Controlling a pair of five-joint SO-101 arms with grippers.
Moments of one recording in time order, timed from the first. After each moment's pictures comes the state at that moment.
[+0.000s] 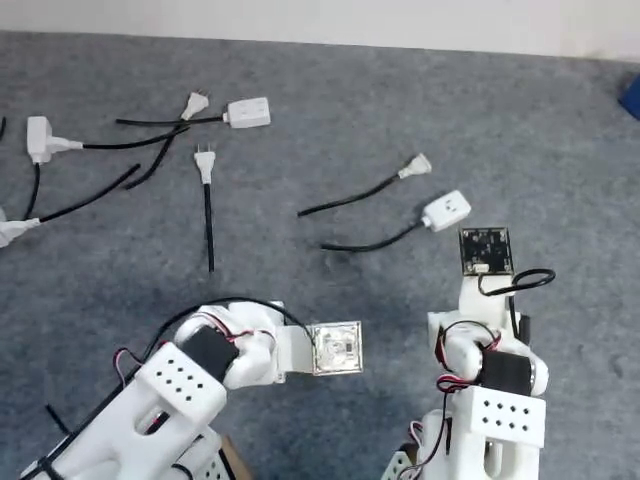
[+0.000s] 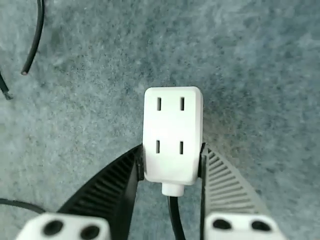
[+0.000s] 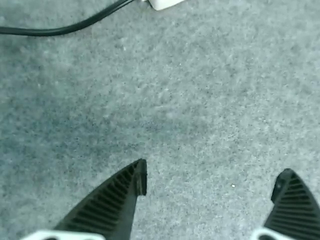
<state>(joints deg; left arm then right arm) 30.7 -53.9 71.4 57.4 -50.5 5.2 -70.2 73.1 63.3 14.5</state>
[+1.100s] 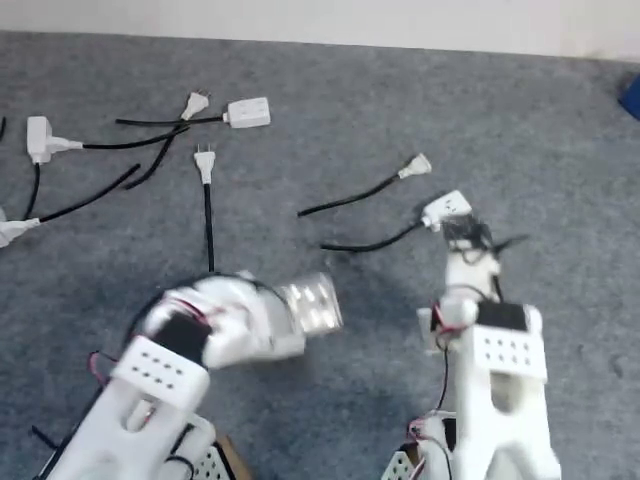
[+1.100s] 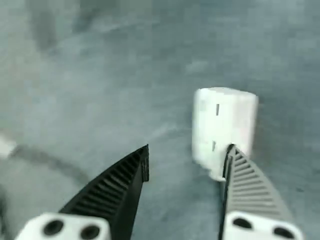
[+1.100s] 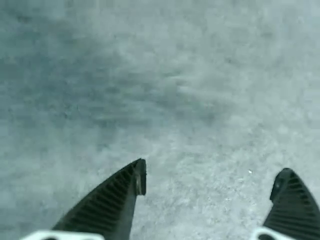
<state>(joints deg) 19.0 -55.3 68.0 57.6 -49.6 0.3 -43.9 60.3 65.9 16.3</state>
